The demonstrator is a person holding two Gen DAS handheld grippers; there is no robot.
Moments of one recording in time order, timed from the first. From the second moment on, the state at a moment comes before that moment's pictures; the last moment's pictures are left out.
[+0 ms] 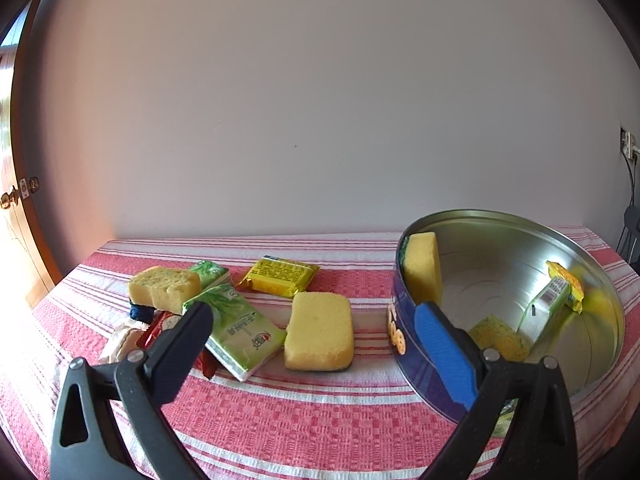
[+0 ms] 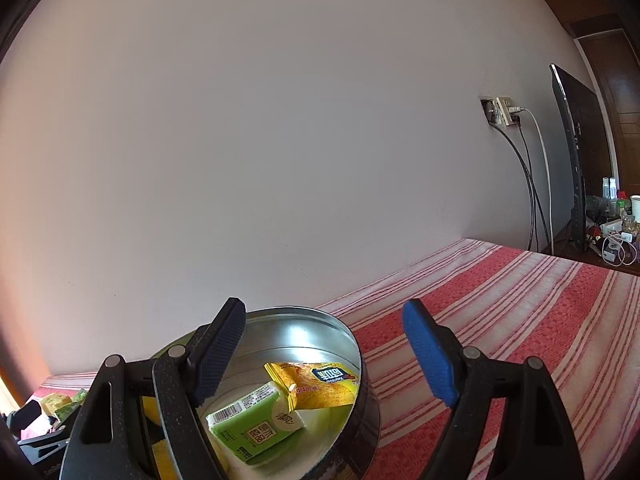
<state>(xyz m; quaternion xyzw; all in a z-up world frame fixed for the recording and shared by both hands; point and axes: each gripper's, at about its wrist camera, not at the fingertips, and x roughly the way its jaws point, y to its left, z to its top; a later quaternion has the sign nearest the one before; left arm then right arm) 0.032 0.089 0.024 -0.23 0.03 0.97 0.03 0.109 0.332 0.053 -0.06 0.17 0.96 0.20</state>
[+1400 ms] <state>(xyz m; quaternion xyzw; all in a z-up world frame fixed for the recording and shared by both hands) -0.018 -0.094 -0.018 -0.40 -0.02 0.92 -0.03 0.031 0.097 0.027 -0.25 0.05 0.97 -0.05</state>
